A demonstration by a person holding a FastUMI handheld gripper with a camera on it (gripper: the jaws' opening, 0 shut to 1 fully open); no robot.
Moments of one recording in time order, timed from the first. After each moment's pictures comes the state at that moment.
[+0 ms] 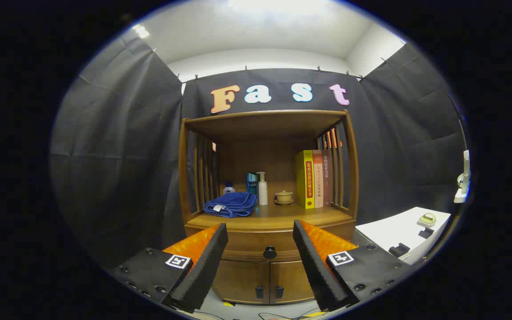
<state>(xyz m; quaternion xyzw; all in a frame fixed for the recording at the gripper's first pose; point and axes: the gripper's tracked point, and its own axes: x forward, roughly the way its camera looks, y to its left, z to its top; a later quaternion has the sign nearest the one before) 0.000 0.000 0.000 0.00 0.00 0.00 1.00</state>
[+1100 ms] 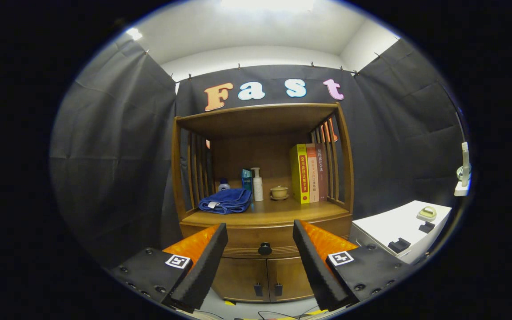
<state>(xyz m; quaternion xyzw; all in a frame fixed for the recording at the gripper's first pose) 0.005 -0.013 -0.012 0.01 0.01 -0.01 1.00</state>
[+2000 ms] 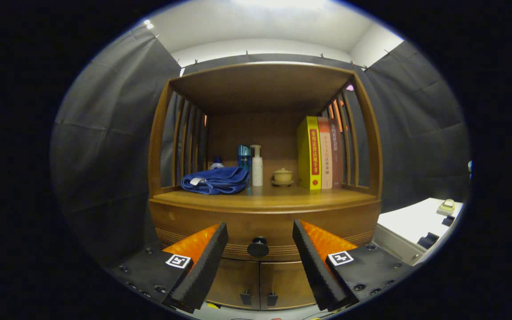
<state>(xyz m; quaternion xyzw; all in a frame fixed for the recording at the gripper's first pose) 0.146 -0.026 -0.151 0.00 0.04 0.01 1.00</state>
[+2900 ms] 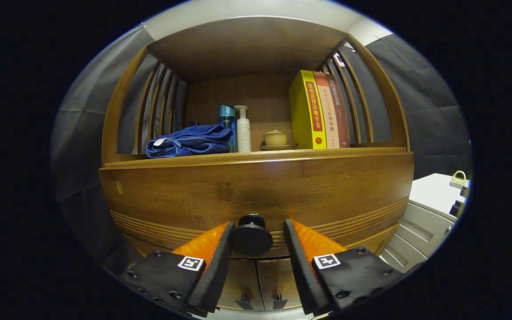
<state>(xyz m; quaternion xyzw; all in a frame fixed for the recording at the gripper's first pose) 0.232 -0.040 -0.232 0.00 0.07 -0.04 1.00</state>
